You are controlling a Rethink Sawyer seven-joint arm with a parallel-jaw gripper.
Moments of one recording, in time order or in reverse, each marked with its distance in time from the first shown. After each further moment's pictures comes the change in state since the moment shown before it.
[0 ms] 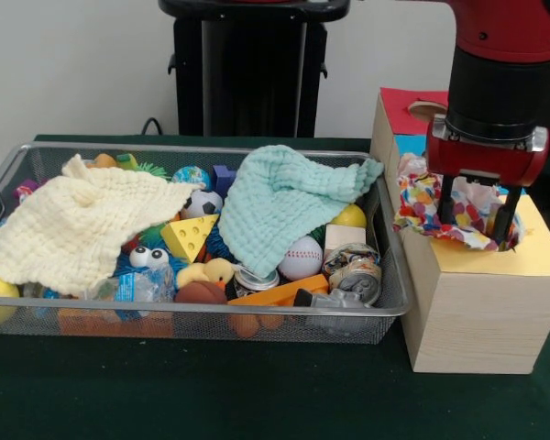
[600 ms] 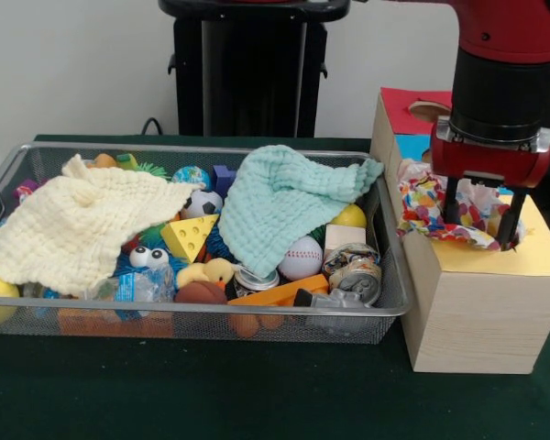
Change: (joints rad) arm 0.002 0.002 0.000 0.001 0.024 -0.009 0.000
